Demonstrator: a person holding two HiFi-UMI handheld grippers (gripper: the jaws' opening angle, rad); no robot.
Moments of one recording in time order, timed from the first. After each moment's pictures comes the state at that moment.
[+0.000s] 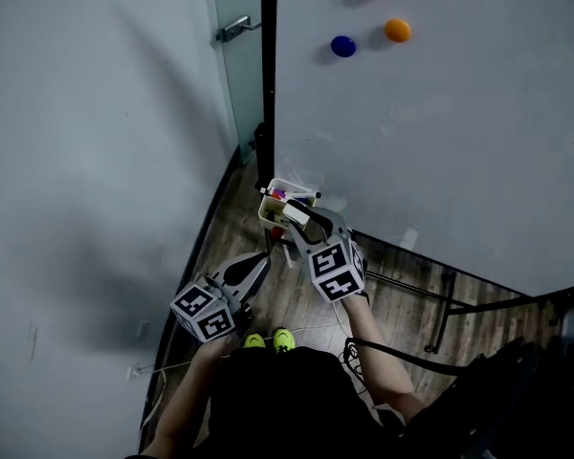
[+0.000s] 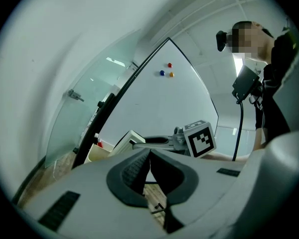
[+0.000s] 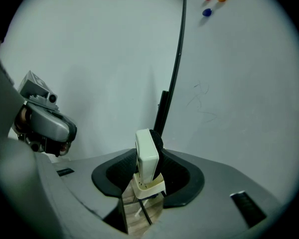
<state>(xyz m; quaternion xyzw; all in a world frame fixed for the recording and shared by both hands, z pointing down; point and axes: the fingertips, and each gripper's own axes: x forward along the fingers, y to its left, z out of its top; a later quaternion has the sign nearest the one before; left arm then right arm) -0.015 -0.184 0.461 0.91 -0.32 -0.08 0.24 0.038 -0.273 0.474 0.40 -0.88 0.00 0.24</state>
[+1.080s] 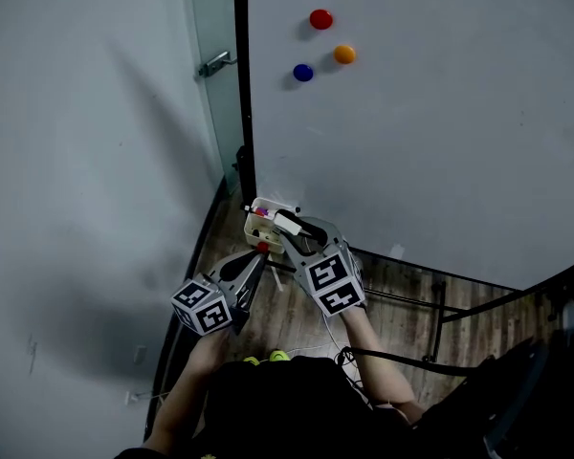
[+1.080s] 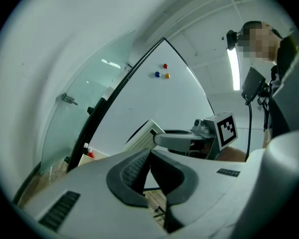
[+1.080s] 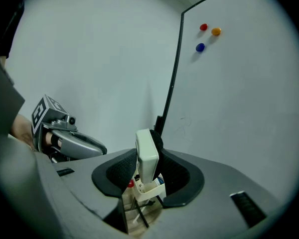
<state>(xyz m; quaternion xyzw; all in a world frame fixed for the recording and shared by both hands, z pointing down) 0.001 -0.199 0.440 0.92 -0.31 -0.08 0.22 0.055 -0.240 0.404 0.42 -0.89 -0.02 0.20</state>
